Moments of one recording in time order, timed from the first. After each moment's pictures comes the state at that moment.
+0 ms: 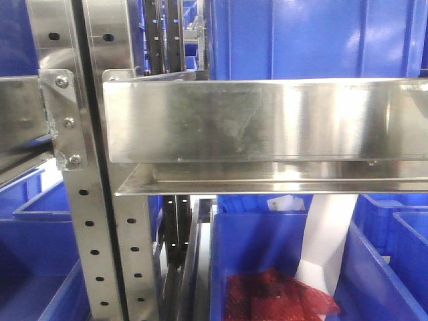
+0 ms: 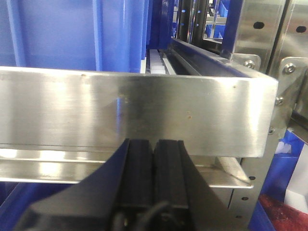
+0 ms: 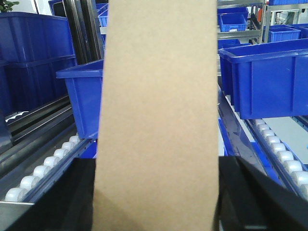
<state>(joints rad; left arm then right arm) -0.07 -0.01 0.03 -0.08 0.10 0.05 0.28 0.19 -0.65 -0.28 0.59 0.38</state>
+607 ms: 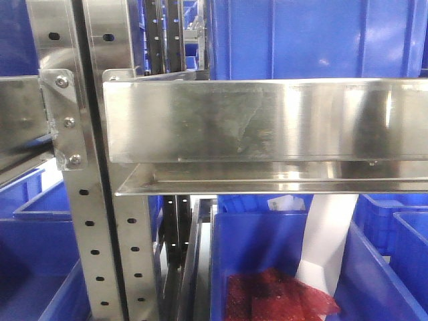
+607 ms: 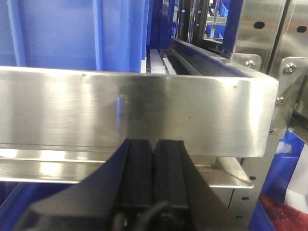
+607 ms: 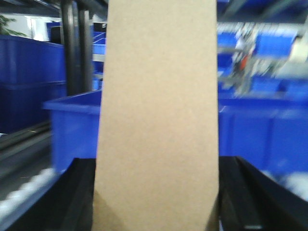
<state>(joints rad) -0.07 -0.01 0.03 -0.08 0.10 0.05 0.28 0.29 -0.72 -0.45 0.45 0.35</state>
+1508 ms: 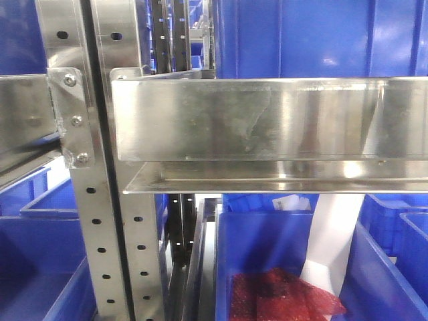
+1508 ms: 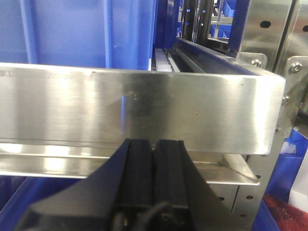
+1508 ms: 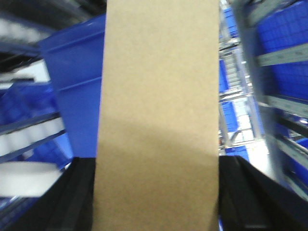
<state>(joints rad) -0.07 -0.01 0.03 -0.08 0.10 0.05 0.48 0.91 -0.83 -0.90 0.30 -0.27</state>
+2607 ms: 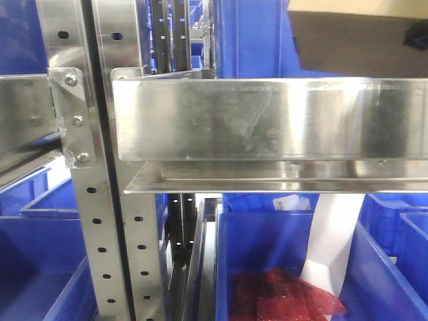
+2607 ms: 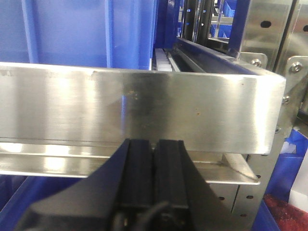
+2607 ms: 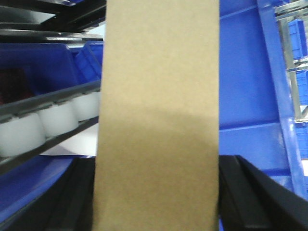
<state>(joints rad) -0.07 -0.01 0.03 -0.08 0.10 0.05 0.37 1.05 -0.71 -0.81 0.21 -0.27</state>
